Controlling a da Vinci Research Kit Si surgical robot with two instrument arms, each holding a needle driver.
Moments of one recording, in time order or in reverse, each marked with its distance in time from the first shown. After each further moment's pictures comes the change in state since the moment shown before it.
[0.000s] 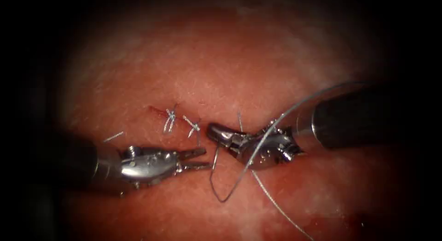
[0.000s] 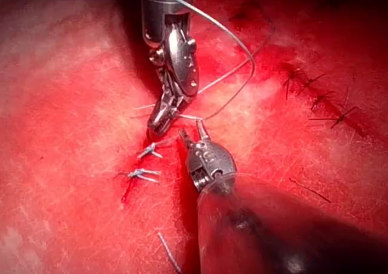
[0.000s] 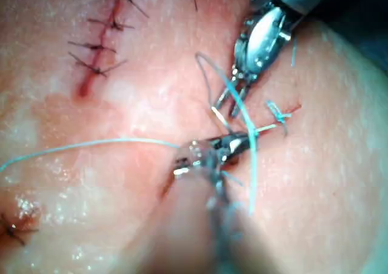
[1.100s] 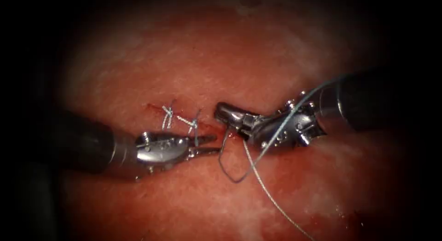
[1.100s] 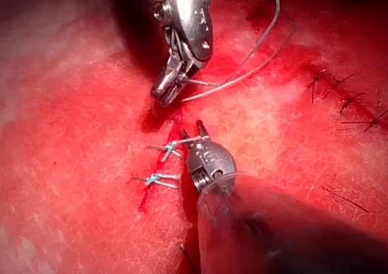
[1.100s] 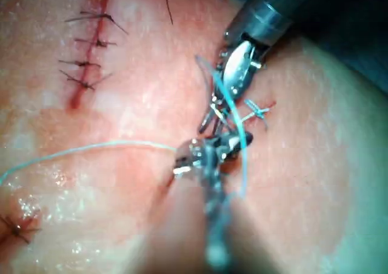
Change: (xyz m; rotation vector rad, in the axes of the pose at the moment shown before) right arm 0.003 0.008 -0.001 -0.091 0.004 0.103; left arm -0.001 -0.004 0.004 0.067 -0.021 -0.022
